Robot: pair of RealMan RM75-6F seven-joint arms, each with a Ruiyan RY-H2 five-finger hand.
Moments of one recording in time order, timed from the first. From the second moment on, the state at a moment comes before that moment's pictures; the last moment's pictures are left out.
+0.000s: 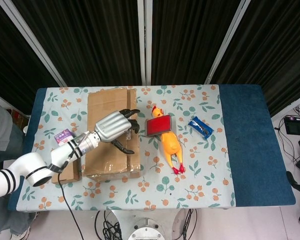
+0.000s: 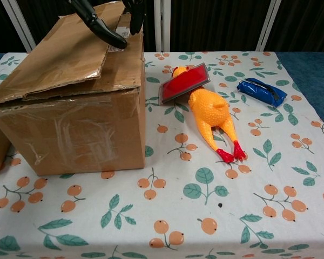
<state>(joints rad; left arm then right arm) -1.03 -1.14 -0.18 -1.57 1.60 0.74 -0.22 -0.02 -1.00 0.09 -1.59 -1.51 1.61 0.14</state>
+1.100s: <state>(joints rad) -0.97 -0.78 -0.19 -1.84 1.28 0.70 0.14 -0.01 -1.01 0.10 -1.60 -1.58 1.66 0.15</state>
